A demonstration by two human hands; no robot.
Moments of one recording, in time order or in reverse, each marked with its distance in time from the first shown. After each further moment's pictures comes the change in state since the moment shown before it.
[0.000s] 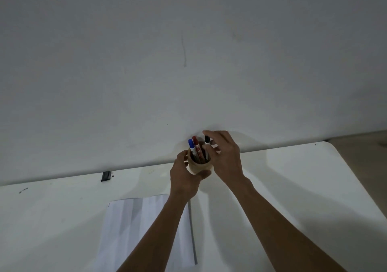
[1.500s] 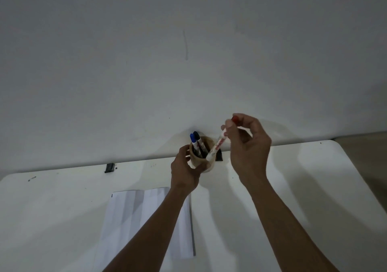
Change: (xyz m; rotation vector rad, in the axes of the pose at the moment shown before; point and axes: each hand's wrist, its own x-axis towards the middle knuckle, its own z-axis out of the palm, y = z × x) left_hand 0.007 -0.017 0.005 0.046 0.047 0.087; right_hand 0.007 -0.066 -0.062 0.619 0.234 0.463
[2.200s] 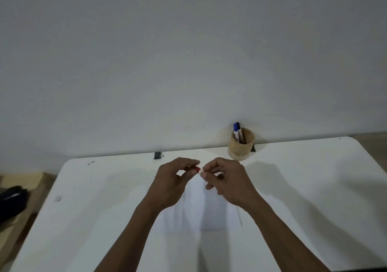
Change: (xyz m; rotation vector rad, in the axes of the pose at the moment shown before) left_hand -0.110 -0.024 -0.209 0.156 -0.133 0.332; right_hand -0.170 -0.002 0.071 -0.459 -0.585 0.184
